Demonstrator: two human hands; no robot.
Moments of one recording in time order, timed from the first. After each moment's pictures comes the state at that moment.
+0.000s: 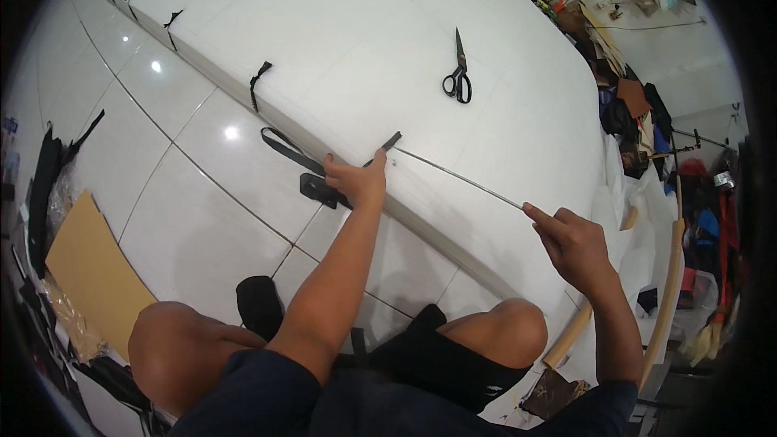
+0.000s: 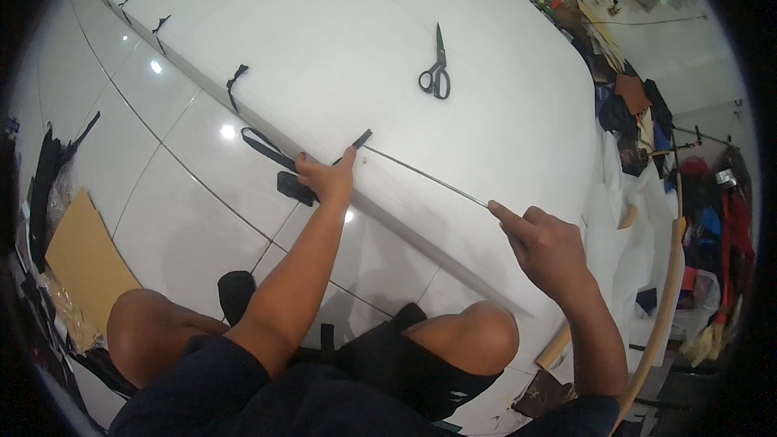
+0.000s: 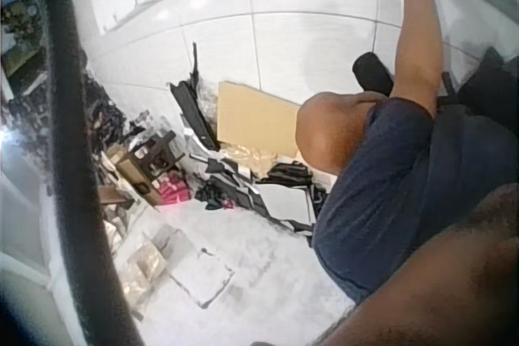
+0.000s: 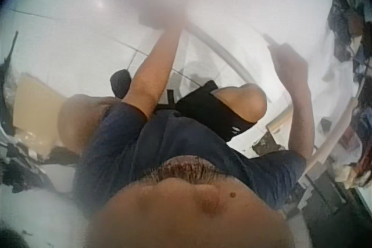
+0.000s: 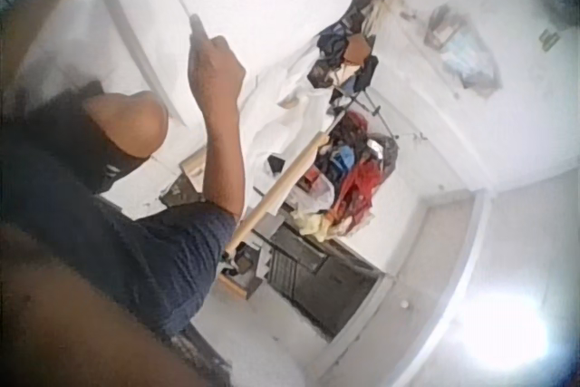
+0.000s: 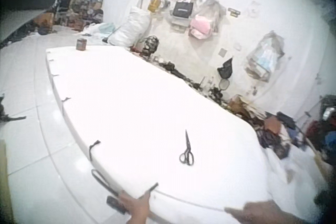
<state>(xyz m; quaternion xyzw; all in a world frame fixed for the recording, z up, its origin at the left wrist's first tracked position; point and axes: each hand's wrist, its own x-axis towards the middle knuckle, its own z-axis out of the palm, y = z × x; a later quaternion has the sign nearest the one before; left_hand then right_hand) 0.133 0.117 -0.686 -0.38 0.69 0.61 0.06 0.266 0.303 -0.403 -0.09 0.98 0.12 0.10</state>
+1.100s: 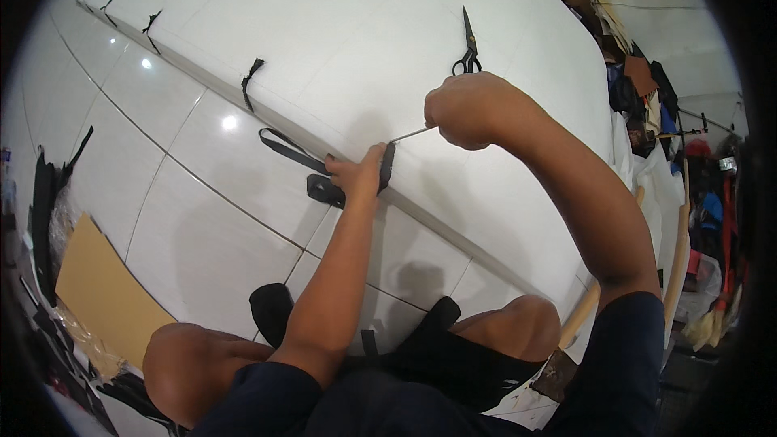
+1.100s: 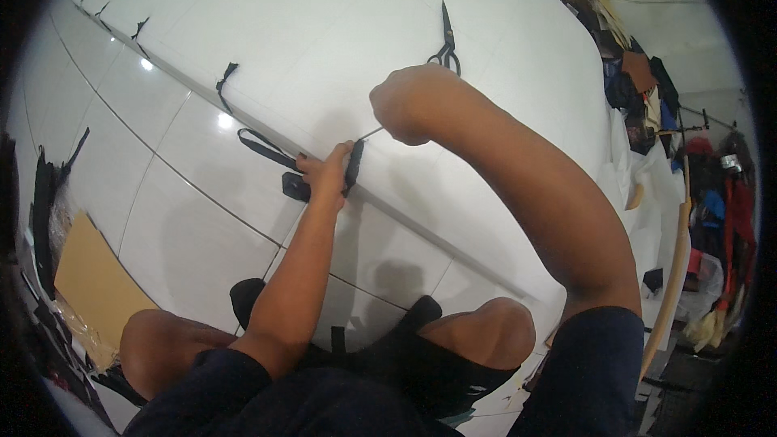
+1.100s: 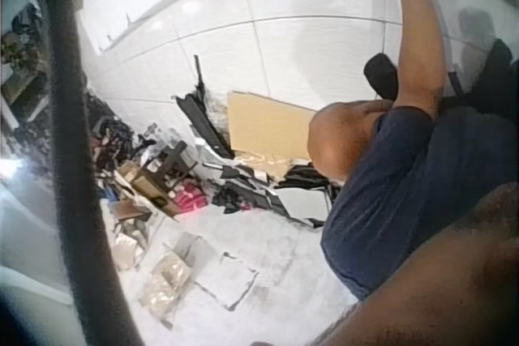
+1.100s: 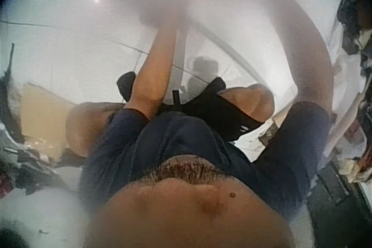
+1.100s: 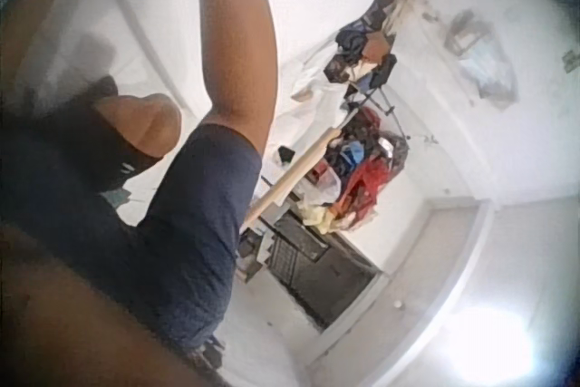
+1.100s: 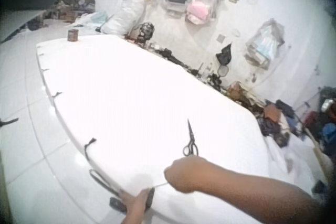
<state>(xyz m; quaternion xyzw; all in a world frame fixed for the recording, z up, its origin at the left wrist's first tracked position) 0.115 0.095 -0.706 -0.40 0.61 0.66 0.18 0.052 0.170 -0.461 -0.15 0.88 0.27 0.37</state>
